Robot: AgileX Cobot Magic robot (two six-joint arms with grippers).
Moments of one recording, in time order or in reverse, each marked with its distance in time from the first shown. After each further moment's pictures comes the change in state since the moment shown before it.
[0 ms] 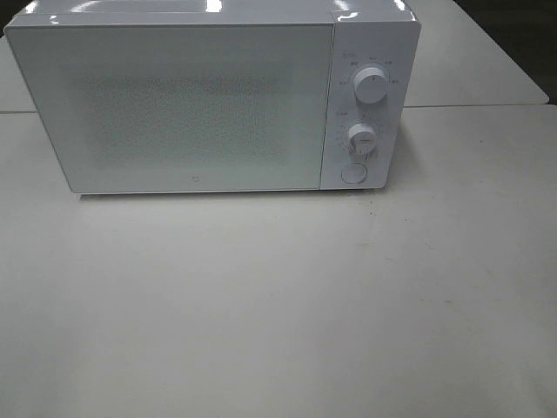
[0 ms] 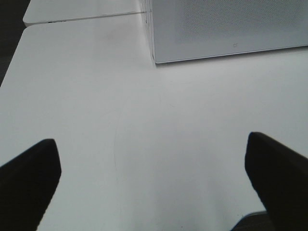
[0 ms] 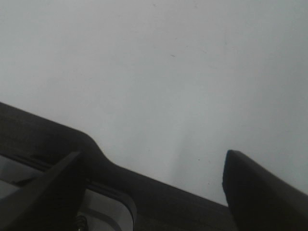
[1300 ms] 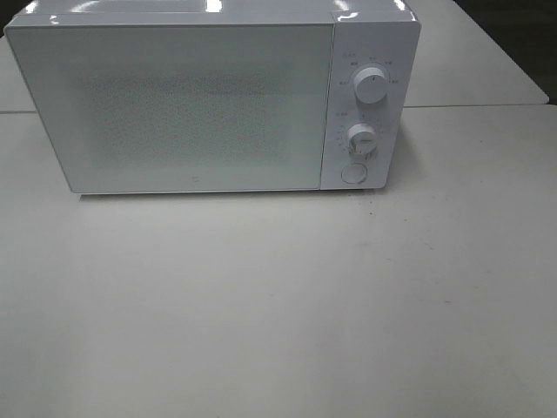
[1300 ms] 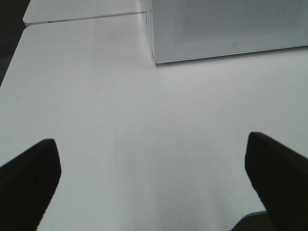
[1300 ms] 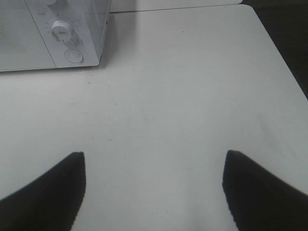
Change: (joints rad) left arm 0.000 0.000 0.000 0.000 0.000 0.000; right arm -0.393 -0.589 0.077 0.020 0.008 -0.024
